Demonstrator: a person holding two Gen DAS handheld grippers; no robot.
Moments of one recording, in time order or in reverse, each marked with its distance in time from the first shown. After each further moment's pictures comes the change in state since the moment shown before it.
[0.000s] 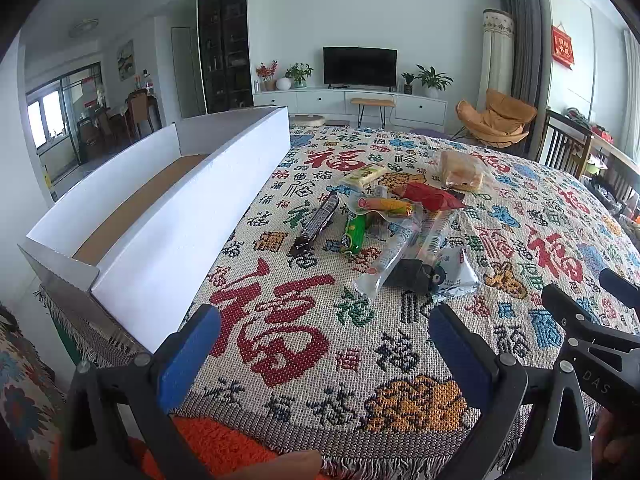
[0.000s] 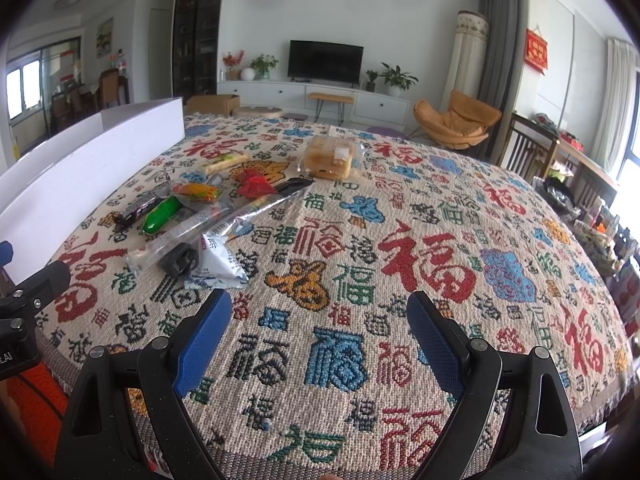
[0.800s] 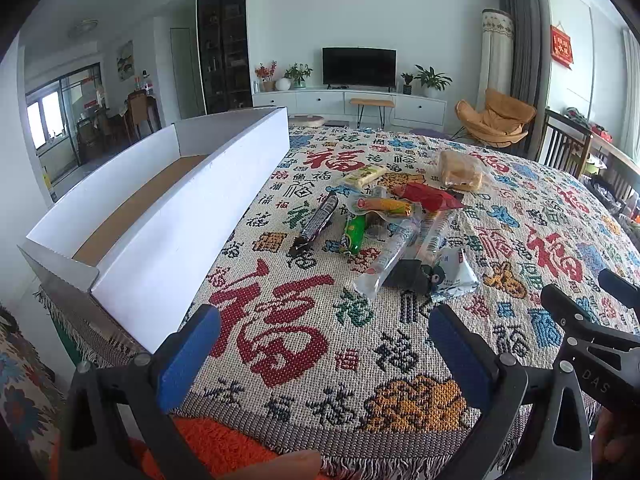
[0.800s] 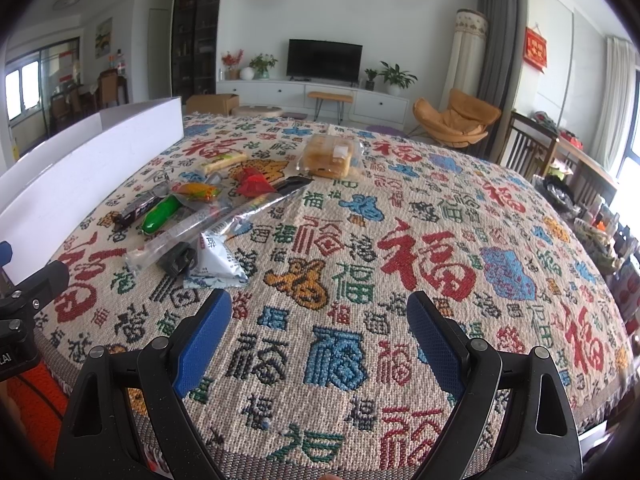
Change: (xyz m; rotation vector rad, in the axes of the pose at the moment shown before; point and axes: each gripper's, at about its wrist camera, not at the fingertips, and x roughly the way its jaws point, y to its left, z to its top) left arm 0.000 0.000 0.000 -0.001 0.001 0.000; right arm 0.000 0.000 0.001 0.000 0.001 0.001
